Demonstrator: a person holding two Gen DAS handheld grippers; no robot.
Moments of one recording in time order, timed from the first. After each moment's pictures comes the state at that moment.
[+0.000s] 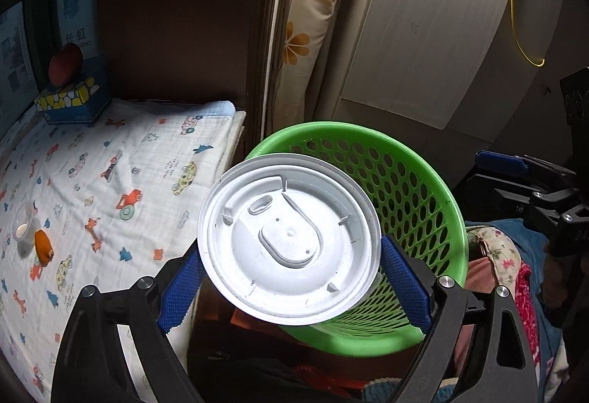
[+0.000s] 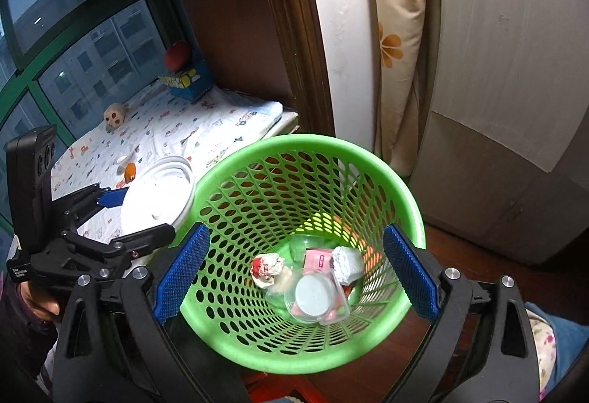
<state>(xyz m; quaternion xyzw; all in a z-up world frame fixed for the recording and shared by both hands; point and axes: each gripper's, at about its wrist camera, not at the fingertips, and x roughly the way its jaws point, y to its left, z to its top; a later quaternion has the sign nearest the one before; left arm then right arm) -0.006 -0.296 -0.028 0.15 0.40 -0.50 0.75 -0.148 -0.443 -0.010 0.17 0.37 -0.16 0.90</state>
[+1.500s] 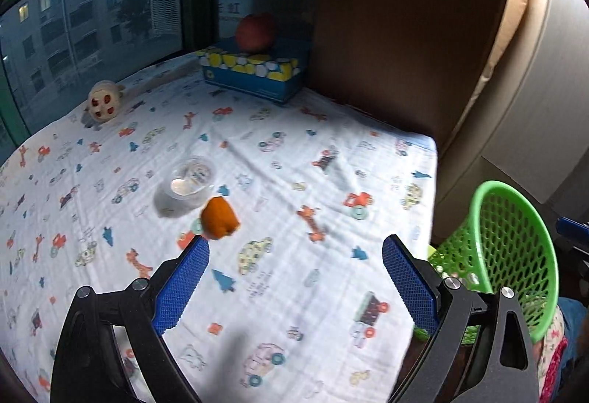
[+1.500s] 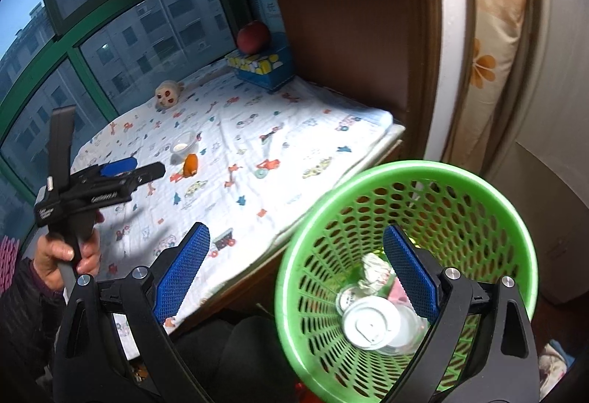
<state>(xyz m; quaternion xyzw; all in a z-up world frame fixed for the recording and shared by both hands) 0.149 -0.136 -0.034 0.08 0.41 -0.30 0.86 -0.045 -0.355 -0.005 0.14 0.38 -0.05 0.91</state>
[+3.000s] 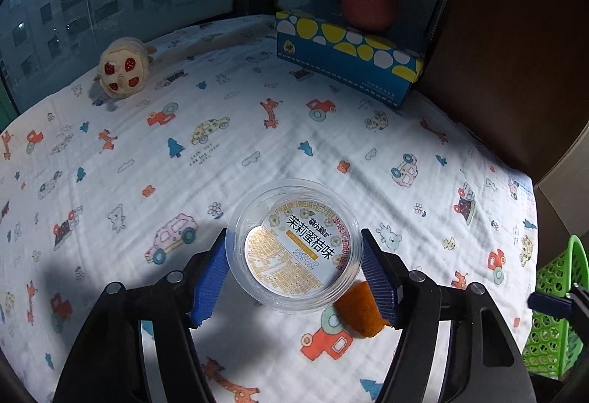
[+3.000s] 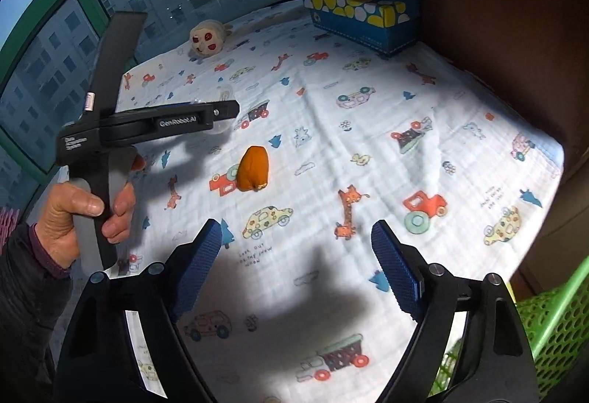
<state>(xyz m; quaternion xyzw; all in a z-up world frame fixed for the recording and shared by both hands) 0.316 -0.091 -0.094 0.05 0.45 -0.27 0.85 0.147 -0.238 -0.081 0.11 0.45 0.04 0.88</state>
